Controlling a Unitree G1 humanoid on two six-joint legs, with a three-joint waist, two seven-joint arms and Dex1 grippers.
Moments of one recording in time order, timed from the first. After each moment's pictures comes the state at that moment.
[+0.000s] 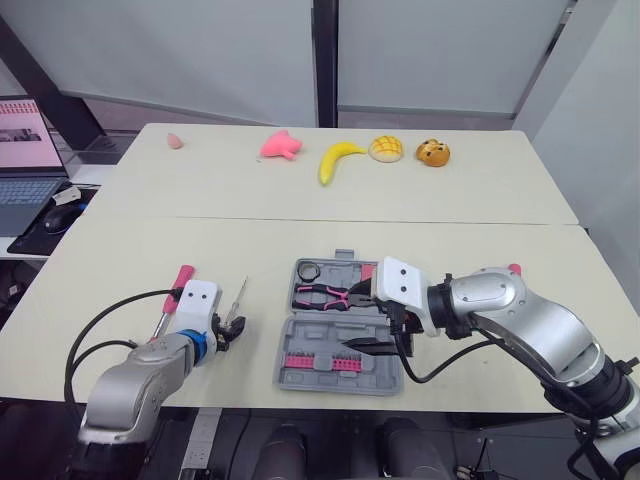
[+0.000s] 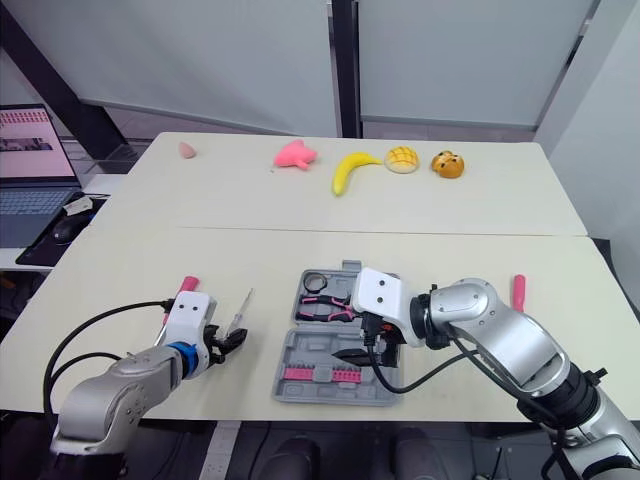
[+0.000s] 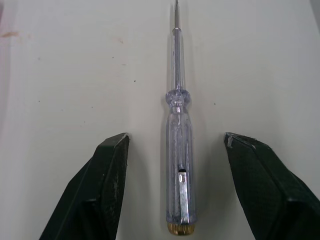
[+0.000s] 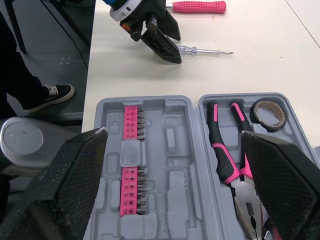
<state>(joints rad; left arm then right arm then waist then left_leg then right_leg) 0.00 0.55 0.12 -0.34 -0.43 0.93 -0.16 -0.52 -0.67 0.41 -0.57 0.35 0.86 0.89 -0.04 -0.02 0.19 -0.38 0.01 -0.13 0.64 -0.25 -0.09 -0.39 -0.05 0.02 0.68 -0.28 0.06</state>
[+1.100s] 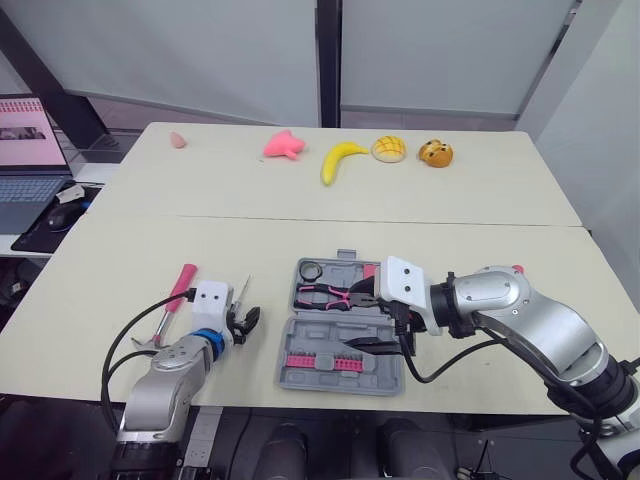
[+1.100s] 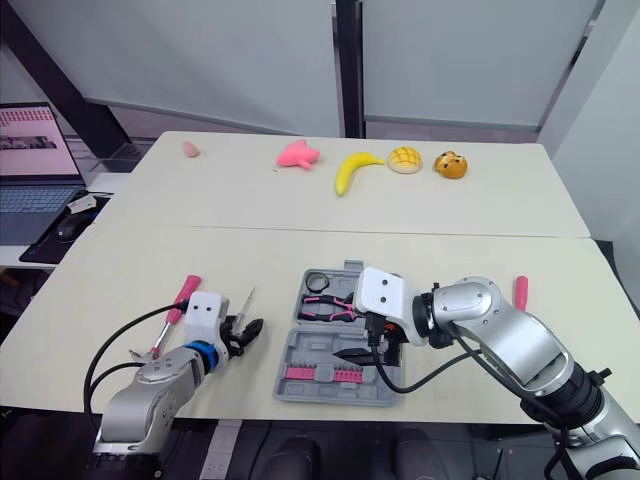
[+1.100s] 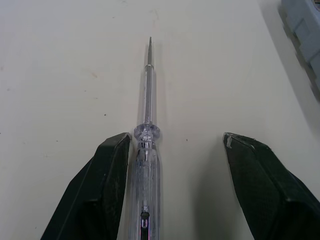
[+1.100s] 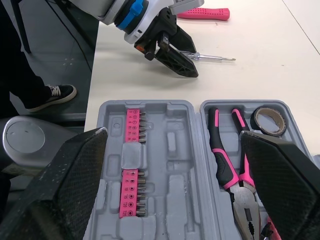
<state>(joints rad) -0.05 0.39 0.10 -0.15 -0.27 0.69 -0.23 -0.52 -0.68 0.40 -0.56 0.35 0.82 0.90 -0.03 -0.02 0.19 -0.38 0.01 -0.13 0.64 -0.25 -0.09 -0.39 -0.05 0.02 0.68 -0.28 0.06</state>
